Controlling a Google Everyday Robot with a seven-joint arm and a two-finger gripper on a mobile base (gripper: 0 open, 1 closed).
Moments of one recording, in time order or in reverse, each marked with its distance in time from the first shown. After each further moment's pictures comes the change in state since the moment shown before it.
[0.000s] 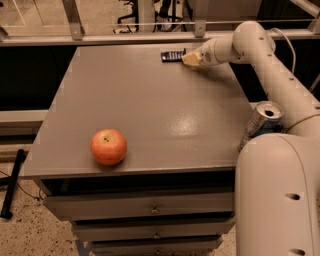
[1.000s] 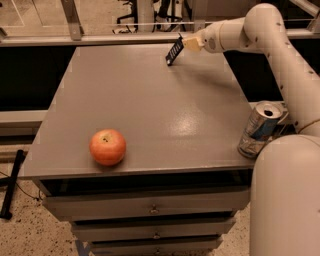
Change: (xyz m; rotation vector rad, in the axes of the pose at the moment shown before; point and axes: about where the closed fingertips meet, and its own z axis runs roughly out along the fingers) arm -0.062 0.030 -0.045 -0.080 -0.124 -0.055
